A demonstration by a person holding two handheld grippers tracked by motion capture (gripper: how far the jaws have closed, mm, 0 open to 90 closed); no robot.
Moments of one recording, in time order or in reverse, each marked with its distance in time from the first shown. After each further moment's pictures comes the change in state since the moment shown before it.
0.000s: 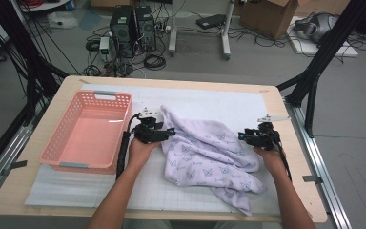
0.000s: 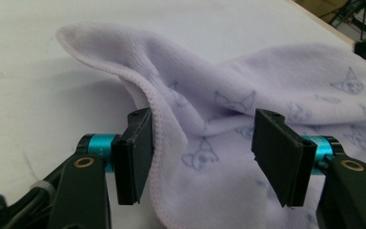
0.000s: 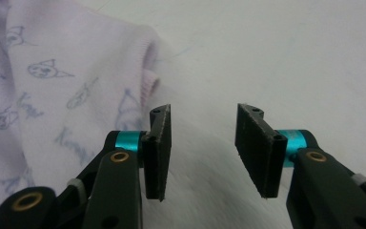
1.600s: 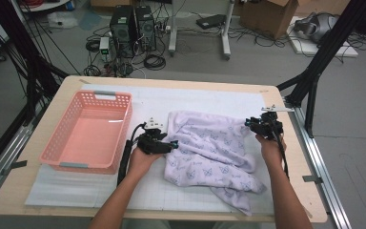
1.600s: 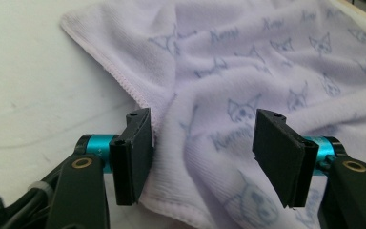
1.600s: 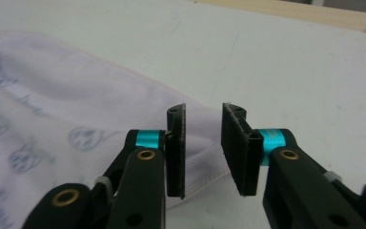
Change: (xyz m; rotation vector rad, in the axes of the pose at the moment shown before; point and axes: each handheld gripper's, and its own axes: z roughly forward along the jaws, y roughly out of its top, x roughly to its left) left arm -0.021 -0.025 0.000 0.092 -0.054 0.065; right arm -0.009 0.023 -0.011 -0.070 -0.218 0.047
